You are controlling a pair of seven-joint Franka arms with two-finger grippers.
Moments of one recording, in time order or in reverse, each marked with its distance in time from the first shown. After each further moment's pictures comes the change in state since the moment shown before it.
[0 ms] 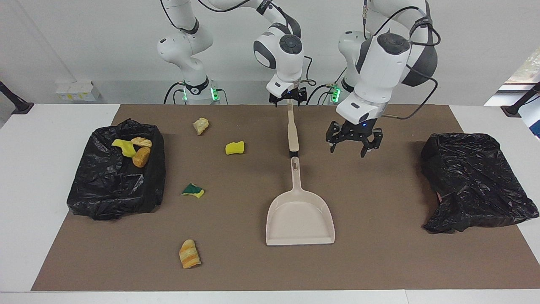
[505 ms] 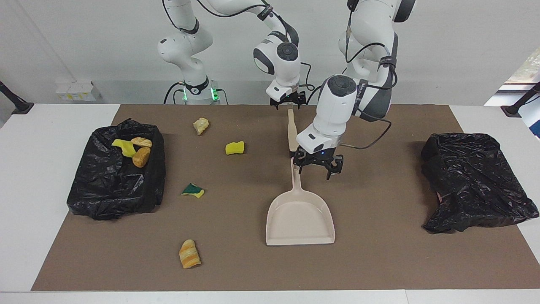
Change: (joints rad) left arm -0.103 0.191 0.000 0.035 0.038 0.162 -0.094; right arm 0.021 0.010 0.000 -0.061 0.049 0.118 0.002
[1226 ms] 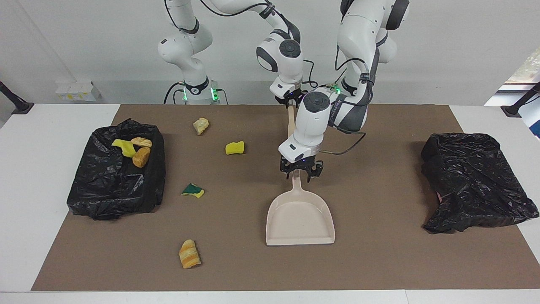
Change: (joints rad) left arm -0.064 0.058 0.001 -0.037 0.006 0.035 -0.113; right arm 0.041 0.001 0.000 -0.009 0.025 0.012 0.024
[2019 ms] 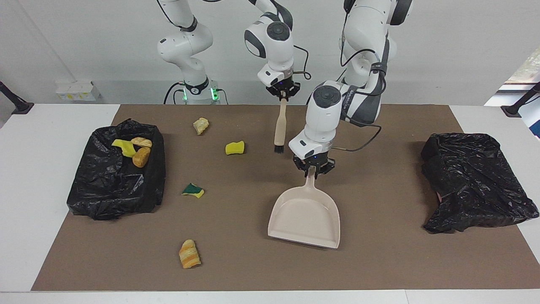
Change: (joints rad) left arm 0.041 -0.068 0.033 0.030 0.033 -0.162 0.184; right arm -0.115 -0.228 -0.014 -0.008 -0.009 -0.226 0.060
